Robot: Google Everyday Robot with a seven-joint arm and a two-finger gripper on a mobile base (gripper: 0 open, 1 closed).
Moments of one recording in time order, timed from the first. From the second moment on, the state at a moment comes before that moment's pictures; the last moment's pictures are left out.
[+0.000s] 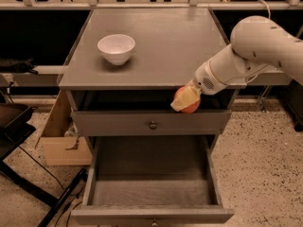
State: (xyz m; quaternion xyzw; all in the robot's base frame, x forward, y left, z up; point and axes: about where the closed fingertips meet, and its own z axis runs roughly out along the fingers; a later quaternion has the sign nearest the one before) arm 0.599 -0.103 0.794 -0.45 0.84 0.17 0.25
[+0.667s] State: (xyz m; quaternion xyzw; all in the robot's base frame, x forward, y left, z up) arm 0.522 -0.057 0.804 -0.49 0.81 0.22 0.25
